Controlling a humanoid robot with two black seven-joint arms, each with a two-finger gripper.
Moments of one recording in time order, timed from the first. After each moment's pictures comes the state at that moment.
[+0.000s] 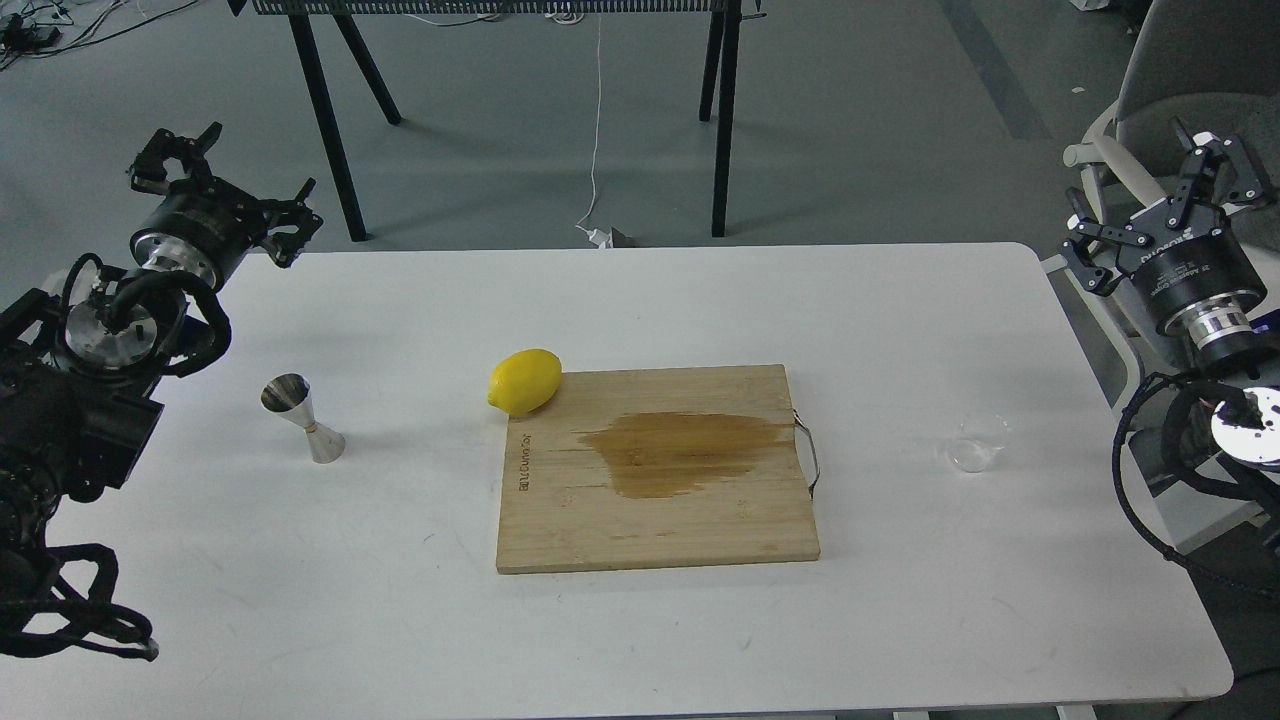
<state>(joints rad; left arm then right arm) -0.89 0.33 -0.81 -0.26 -0.44 -0.49 0.07 0.69 -0.59 0.57 0.69 0.18 0.49 0.49</state>
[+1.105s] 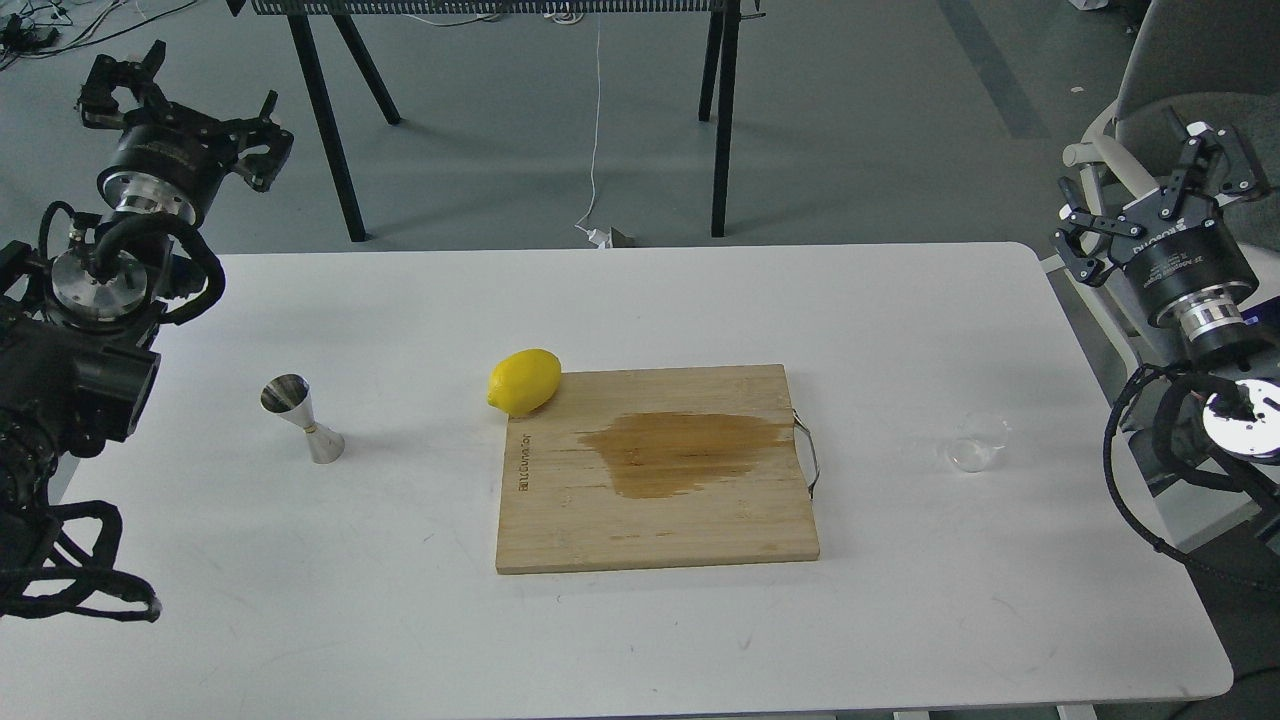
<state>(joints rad) -0.96 0.34 -0.86 -0.26 -0.47 -0.49 -0.03 0.70 -0.58 0.58 0.70 0.18 0.49 0.49</state>
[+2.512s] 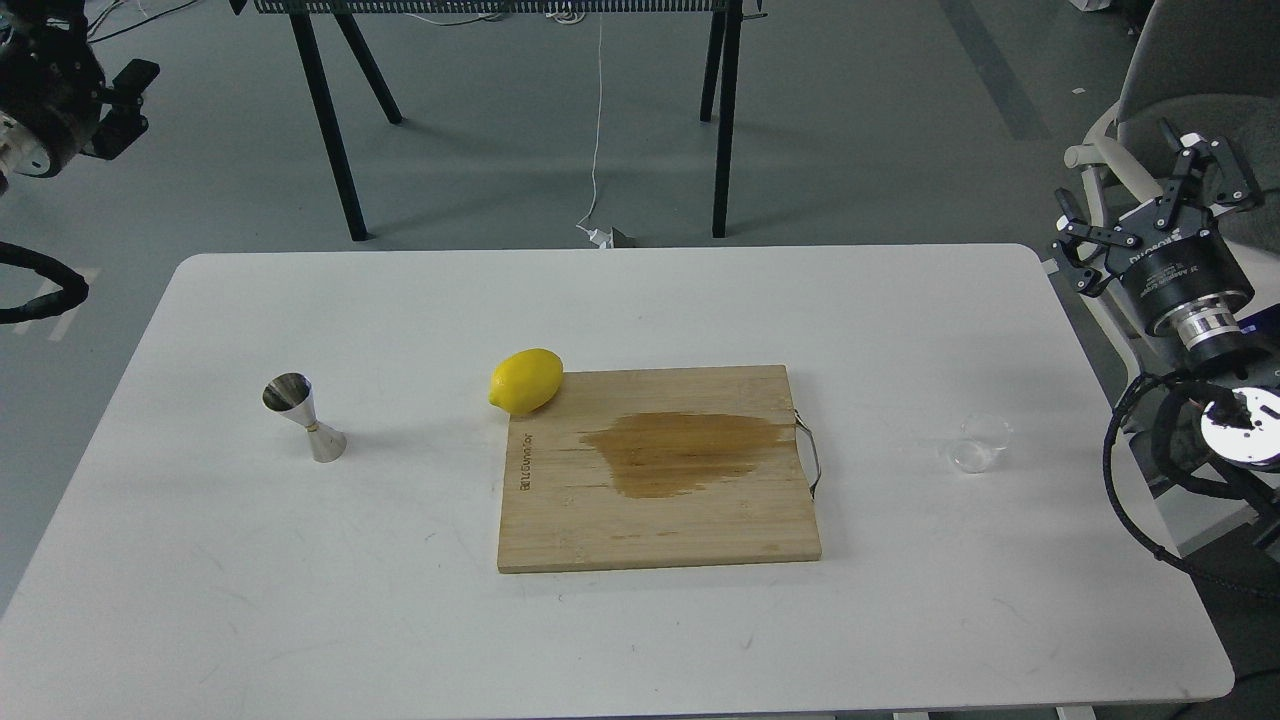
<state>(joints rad) -1.10 0.50 -0.64 -0.27 0.75 -0.49 -0.48 0.69 -0.58 0.57 0.69 0.18 0.49 0.49</state>
